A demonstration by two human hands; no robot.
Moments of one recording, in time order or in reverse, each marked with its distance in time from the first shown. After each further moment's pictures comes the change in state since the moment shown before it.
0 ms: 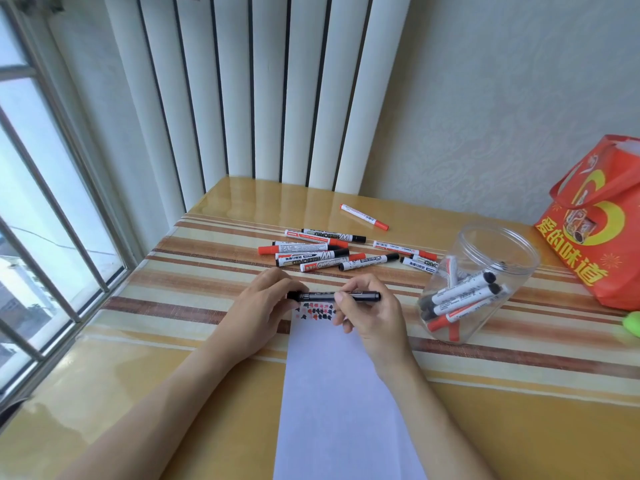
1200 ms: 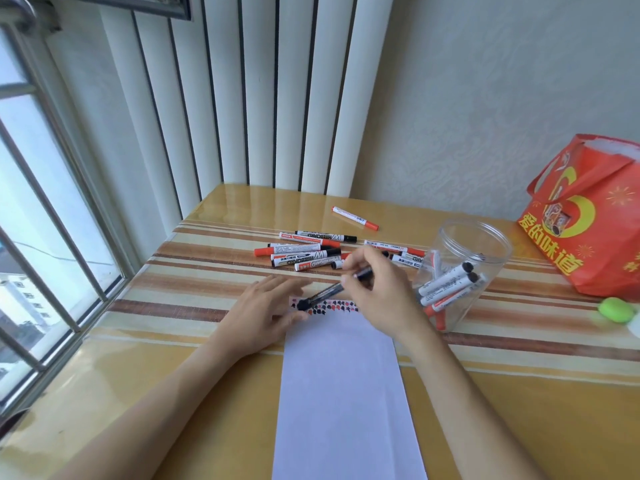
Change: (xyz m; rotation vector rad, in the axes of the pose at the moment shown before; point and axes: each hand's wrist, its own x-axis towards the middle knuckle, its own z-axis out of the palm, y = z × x) left_hand 0.000 0.002 0.003 0.023 -0.101 0.060; right_hand 0.005 -0.065 -0.014 -0.667 -0.062 -0.174
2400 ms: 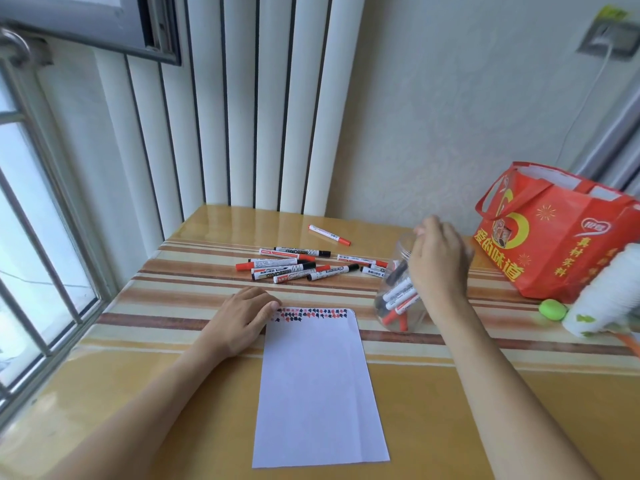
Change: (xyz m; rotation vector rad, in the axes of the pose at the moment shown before) left_hand -0.001 -0.002 0.001 0.042 -0.018 -0.083; right_hand 0.016 0.023 -0.104 -0.715 0.638 -0.028
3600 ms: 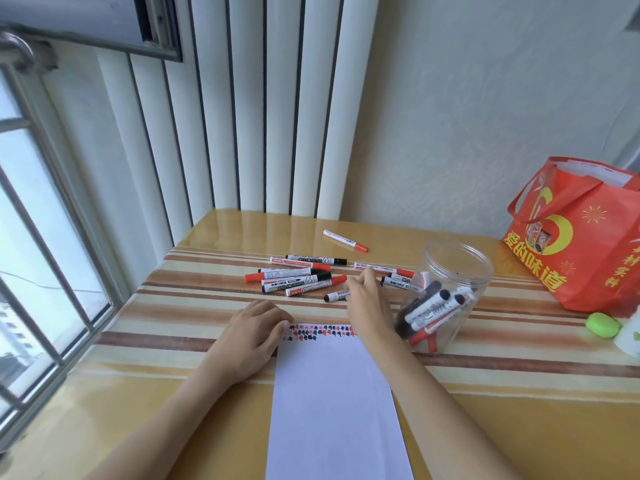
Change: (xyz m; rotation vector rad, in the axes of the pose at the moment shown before) left_hand 0.005 -0.008 0.005 -0.033 0.034 0.008; right_hand -0.062 -0.049 0.146 0.070 -0.545 0.002
